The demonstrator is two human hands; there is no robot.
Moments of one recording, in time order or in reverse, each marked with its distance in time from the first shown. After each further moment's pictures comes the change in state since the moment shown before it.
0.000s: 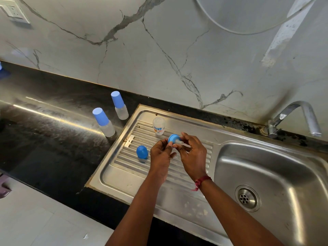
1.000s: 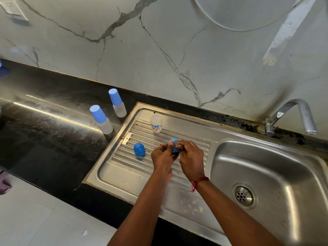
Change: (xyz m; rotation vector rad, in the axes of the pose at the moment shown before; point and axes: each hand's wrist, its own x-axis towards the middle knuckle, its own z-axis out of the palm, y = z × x) left_hand -0.009 -0.016 0.026 -0.126 0.235 -0.149; right_hand -0.014 0.004 -0.013 -0.153 -0.082 -0.019
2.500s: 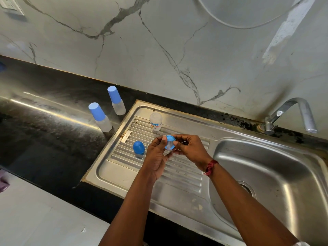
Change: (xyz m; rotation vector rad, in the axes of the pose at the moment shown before) left_hand 0.015 0.019 -0.031 -0.057 -0.363 -0.049; right_hand 0.039 -0.001 -0.016 0.502 -0.470 0.475
